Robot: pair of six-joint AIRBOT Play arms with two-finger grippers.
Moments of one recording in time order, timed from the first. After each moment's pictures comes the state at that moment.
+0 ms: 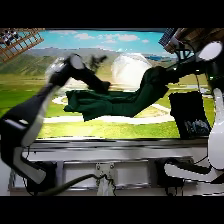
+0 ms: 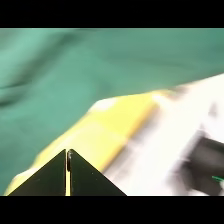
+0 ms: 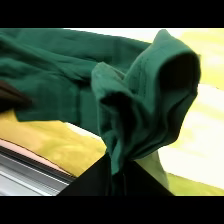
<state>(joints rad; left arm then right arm) -0.41 -1.75 1.70 0.97 -1.33 -1.43 -0.02 -1.38 1.52 -1.02 1.50 1.48</state>
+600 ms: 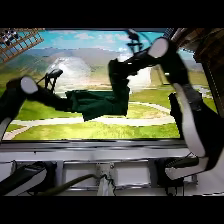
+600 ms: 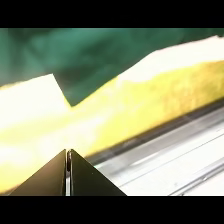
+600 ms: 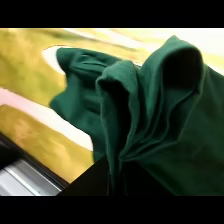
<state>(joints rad) -0.19 -1.10 0.99 1.21 -1.29 -1.45 0.41 -1.63 1.80 -1.02 1.28 1.66</state>
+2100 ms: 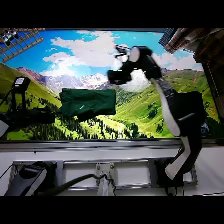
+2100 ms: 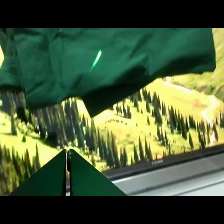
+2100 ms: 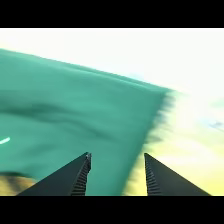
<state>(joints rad) -0.19 -0.61 0.80 1.41 -1.21 -1.62 0.33 -1.86 1.89 -1.23 1.42 1.75</state>
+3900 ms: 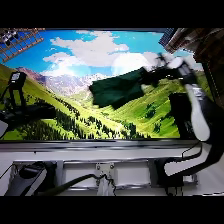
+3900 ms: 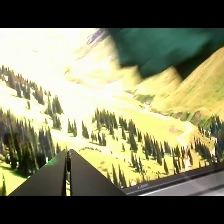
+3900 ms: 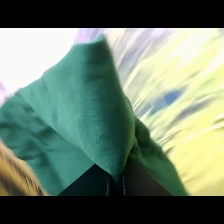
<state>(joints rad) -0.19 -0.61 0.80 1.37 -1.11 -1.62 -0.08 -1.63 1.47 -0.94 1.11 1.74</state>
